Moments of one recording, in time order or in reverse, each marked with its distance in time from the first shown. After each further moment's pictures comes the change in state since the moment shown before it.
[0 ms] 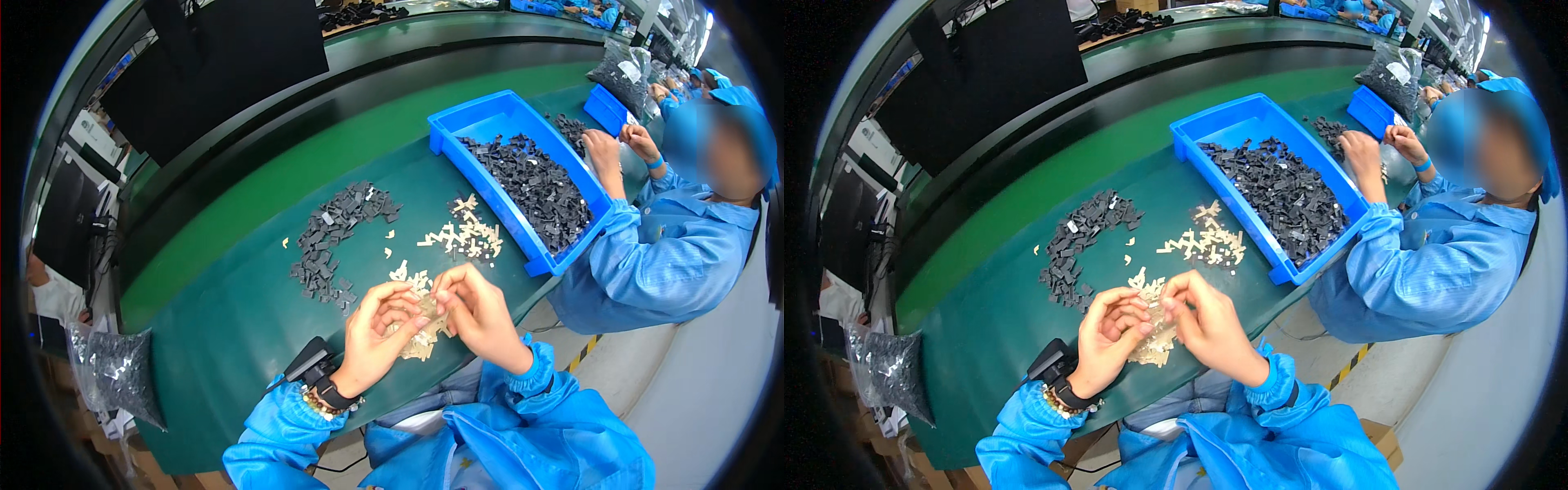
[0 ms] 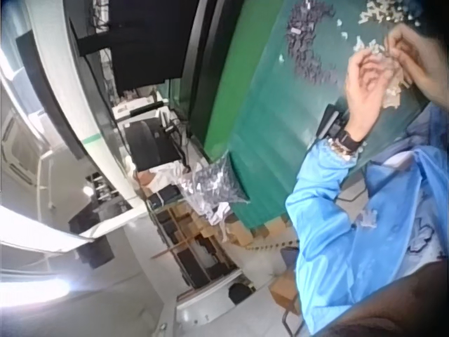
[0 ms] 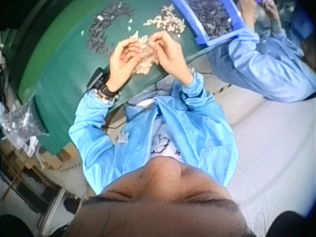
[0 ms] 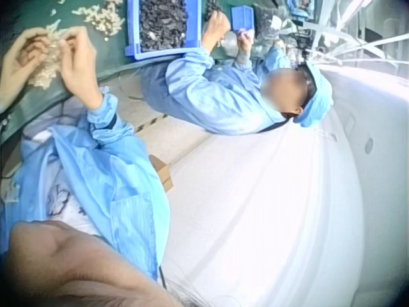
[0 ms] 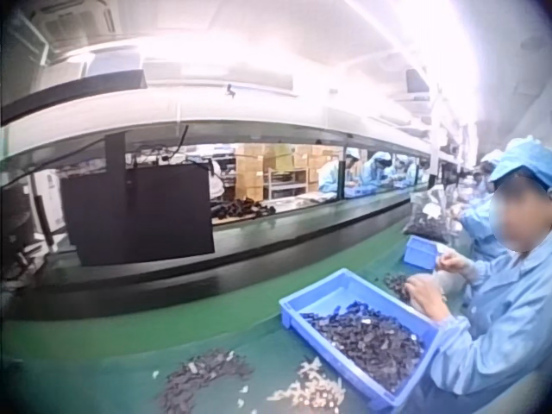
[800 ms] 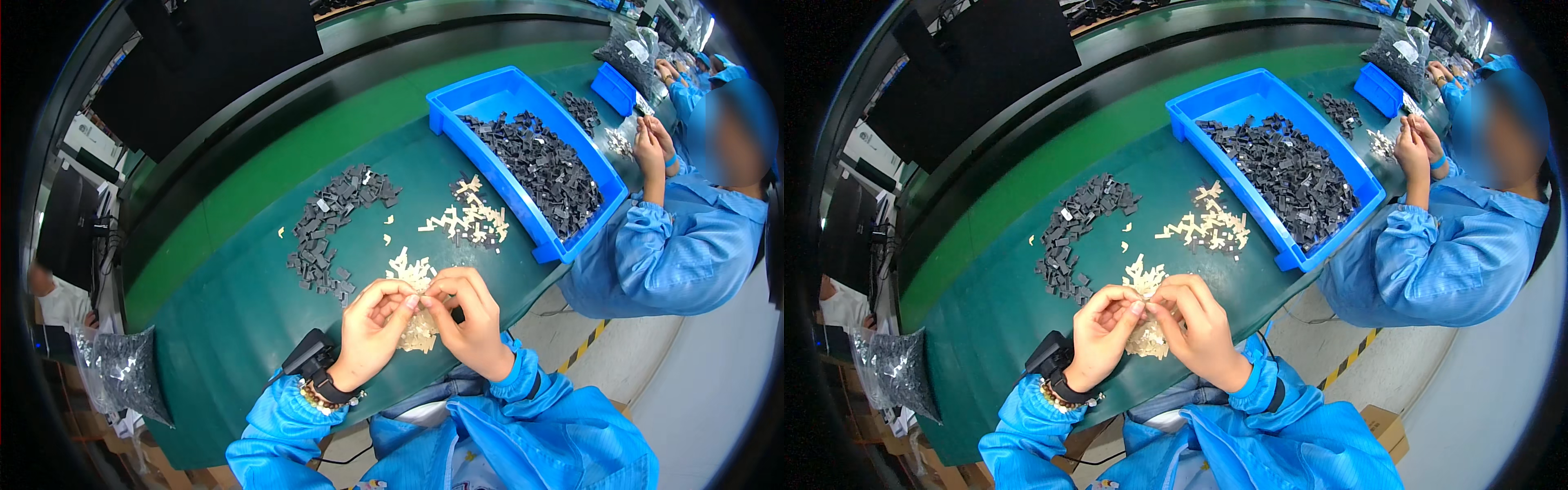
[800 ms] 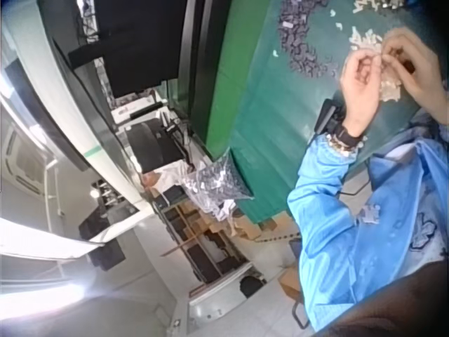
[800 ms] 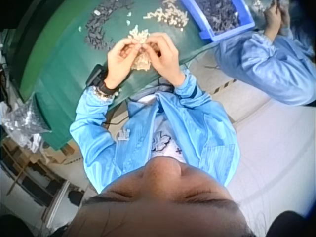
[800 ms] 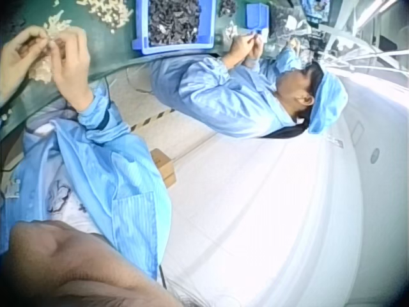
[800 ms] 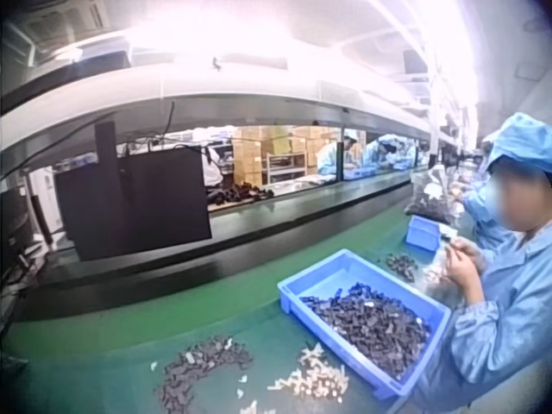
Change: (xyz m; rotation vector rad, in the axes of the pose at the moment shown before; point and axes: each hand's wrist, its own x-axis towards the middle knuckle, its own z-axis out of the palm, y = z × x) left_hand 0.001 -0.009 -0.005 -0.034 0.020 -0.061; right_hand -0.011 0.026 0.026 -0.285 0.261 -0.346
